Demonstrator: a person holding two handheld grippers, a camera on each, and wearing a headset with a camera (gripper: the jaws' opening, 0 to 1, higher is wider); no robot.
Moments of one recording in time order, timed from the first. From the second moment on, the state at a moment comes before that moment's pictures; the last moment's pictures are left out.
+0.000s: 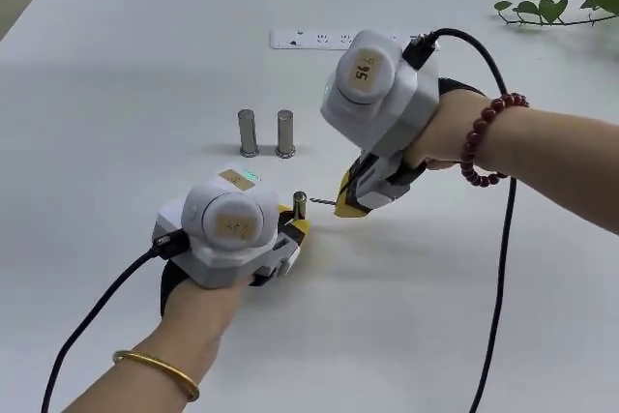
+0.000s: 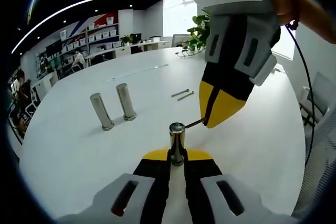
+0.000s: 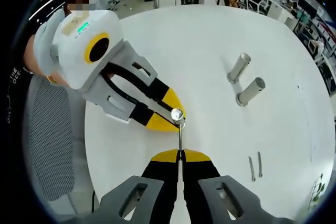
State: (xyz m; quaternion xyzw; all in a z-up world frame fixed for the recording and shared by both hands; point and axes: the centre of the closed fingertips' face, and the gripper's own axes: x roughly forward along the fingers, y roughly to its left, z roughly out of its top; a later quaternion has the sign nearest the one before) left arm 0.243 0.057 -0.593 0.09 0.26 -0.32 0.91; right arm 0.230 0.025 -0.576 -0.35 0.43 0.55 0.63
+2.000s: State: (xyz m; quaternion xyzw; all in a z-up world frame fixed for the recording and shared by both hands) left arm 0.243 0.055 -0.597 0.08 0.27 -0.30 0.91; right arm 0.226 0.039 -0.563 -0.33 0.42 0.56 0.64
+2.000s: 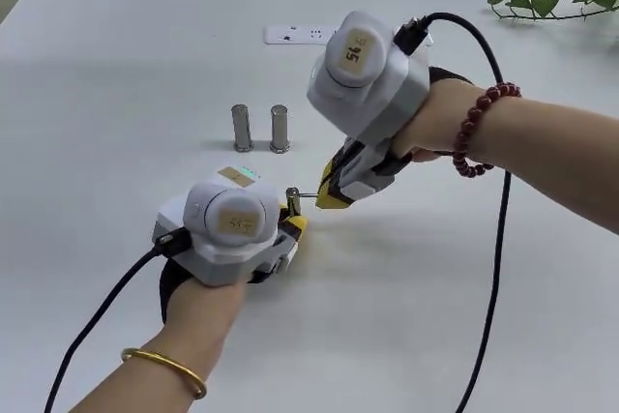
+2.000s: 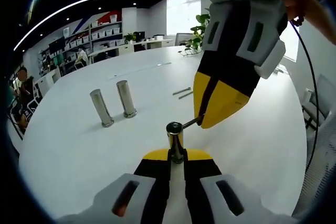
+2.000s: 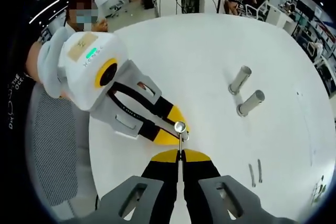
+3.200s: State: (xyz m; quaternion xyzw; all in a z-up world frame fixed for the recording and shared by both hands) left arm 0.244 0.053 -0.597 0.11 0.27 -0.30 0.91; right arm 0.230 0.049 -0.559 -0.27 0.39 0.56 0.68
